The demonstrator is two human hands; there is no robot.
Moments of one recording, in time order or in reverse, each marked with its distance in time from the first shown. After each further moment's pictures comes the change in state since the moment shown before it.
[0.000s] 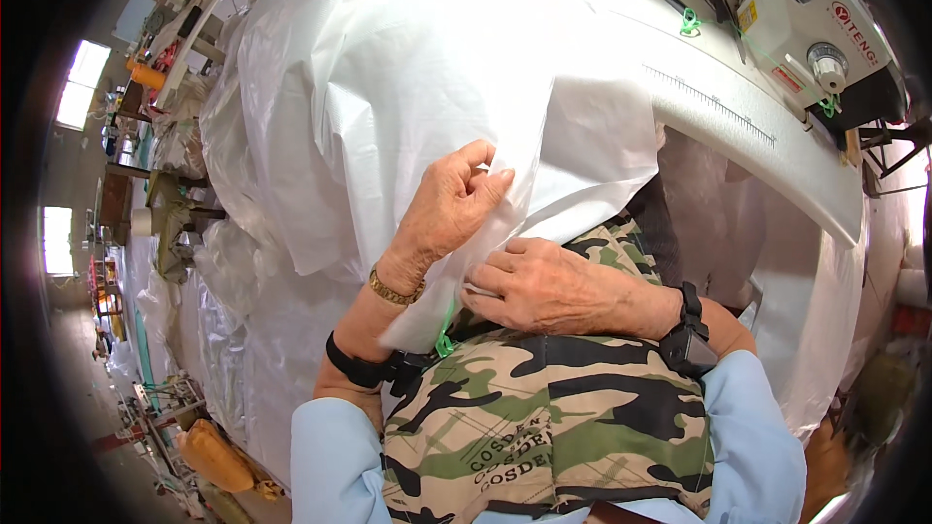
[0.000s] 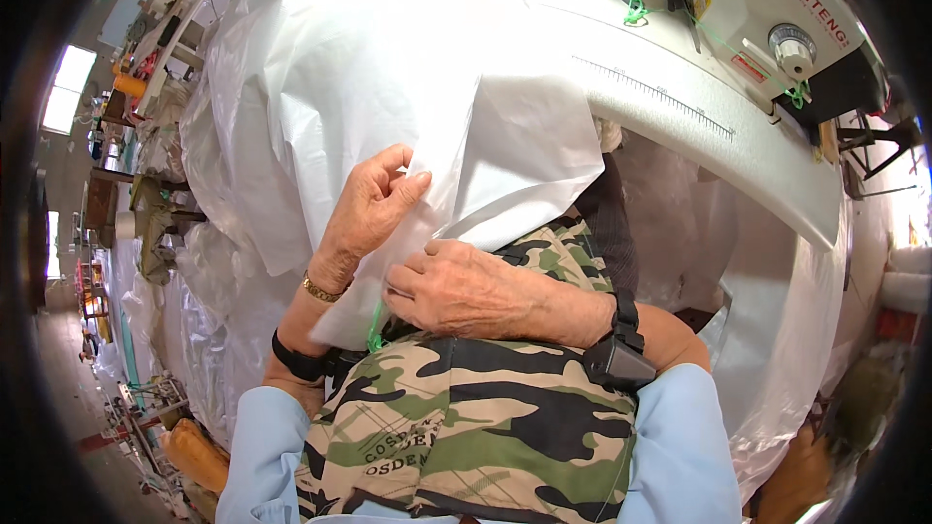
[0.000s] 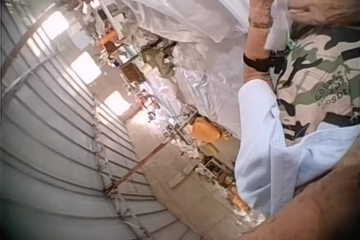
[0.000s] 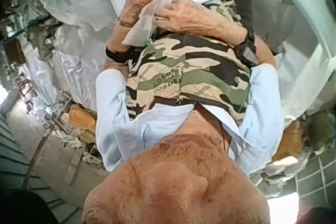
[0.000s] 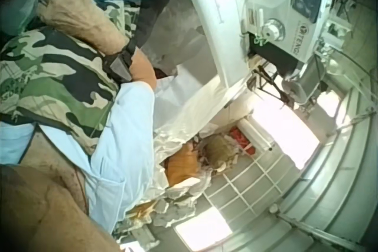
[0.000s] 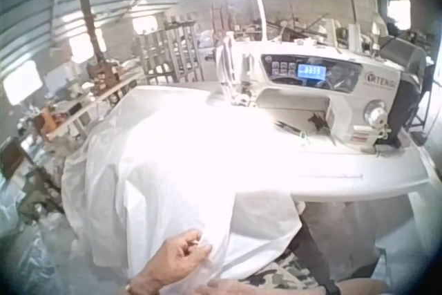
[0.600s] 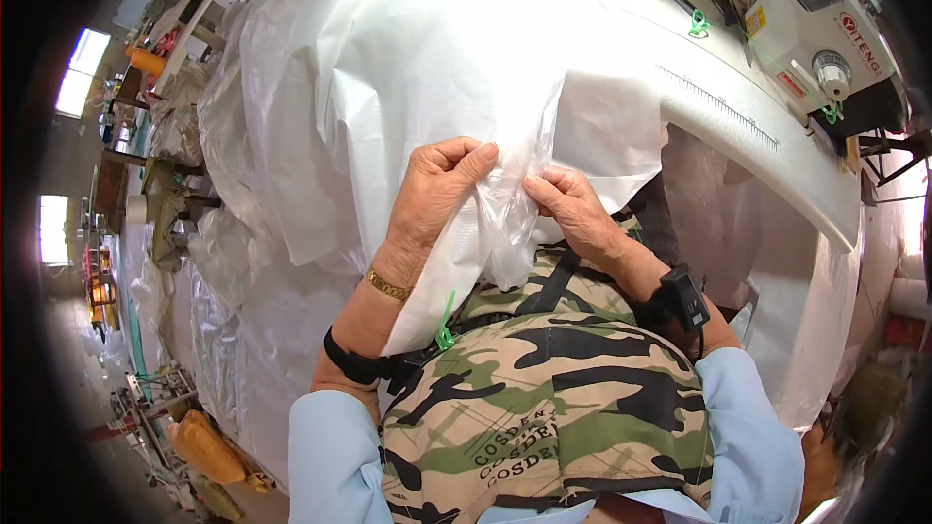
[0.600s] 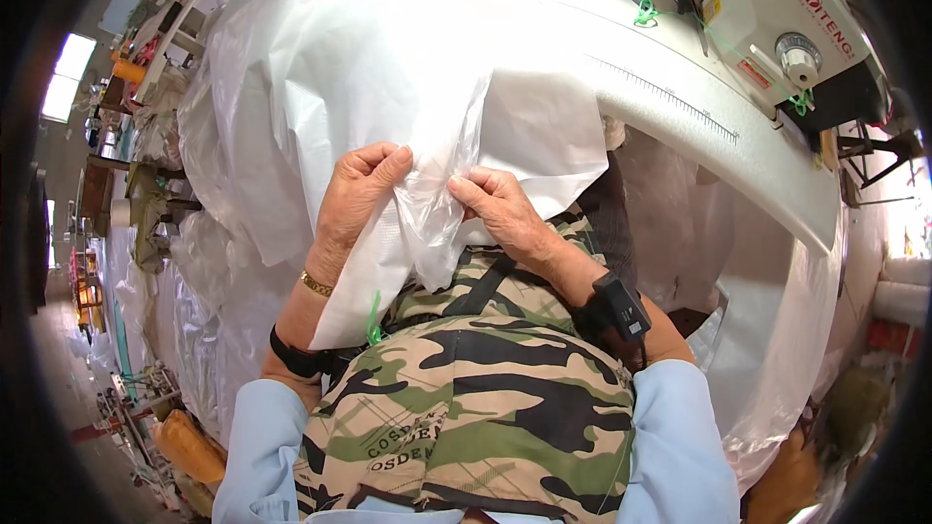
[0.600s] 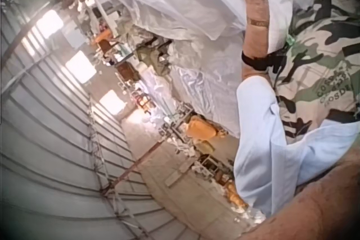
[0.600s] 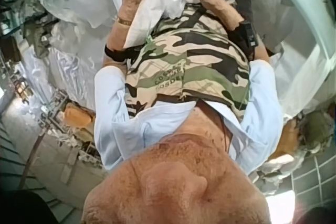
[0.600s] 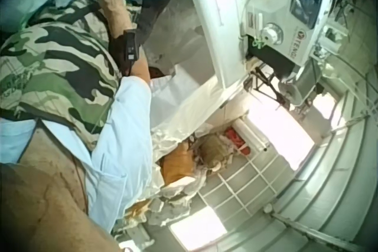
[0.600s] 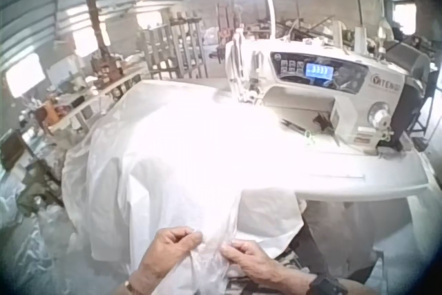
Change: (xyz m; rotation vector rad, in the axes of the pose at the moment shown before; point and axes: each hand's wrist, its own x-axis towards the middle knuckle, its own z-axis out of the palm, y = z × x) left_hand -0.005 -0.021 -0.007 -0.591 0.056 -0.047; right_hand -0.033 0.050 0.038 1.390 0.475 1.010
